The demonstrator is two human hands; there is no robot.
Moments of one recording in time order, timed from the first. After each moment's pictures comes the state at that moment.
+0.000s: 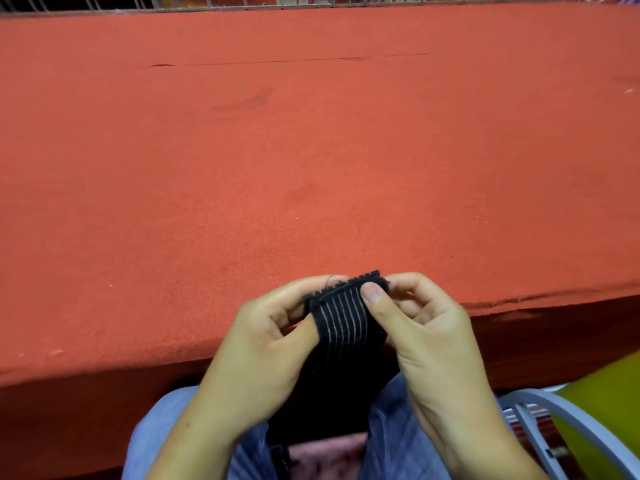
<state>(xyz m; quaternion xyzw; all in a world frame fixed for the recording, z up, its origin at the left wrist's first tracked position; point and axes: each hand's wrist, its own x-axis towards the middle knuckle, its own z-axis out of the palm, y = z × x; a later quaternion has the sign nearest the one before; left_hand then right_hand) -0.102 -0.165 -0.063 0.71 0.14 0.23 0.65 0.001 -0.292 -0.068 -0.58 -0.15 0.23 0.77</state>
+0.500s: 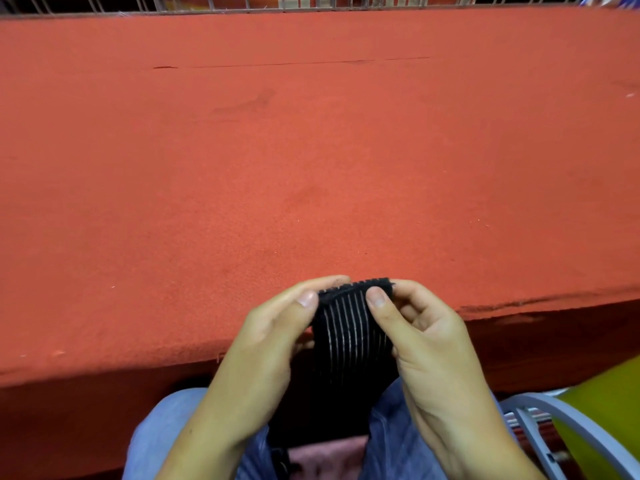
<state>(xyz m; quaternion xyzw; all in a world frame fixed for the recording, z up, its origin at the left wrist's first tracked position) -0.103 -0.163 -0.072 0.68 0.15 0.20 0.69 0.001 -0.290 -0.080 -0.59 -0.13 0.24 0.76</state>
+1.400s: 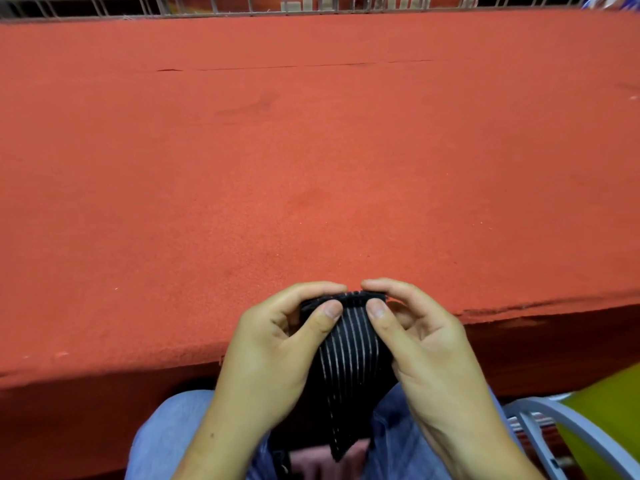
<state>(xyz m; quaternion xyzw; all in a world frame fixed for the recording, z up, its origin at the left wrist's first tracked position) -0.098 -0.166 -0.072 0.74 0.19 0.29 0.58 0.000 -0.295 -0.074 -0.56 -0.19 0.26 0.76</state>
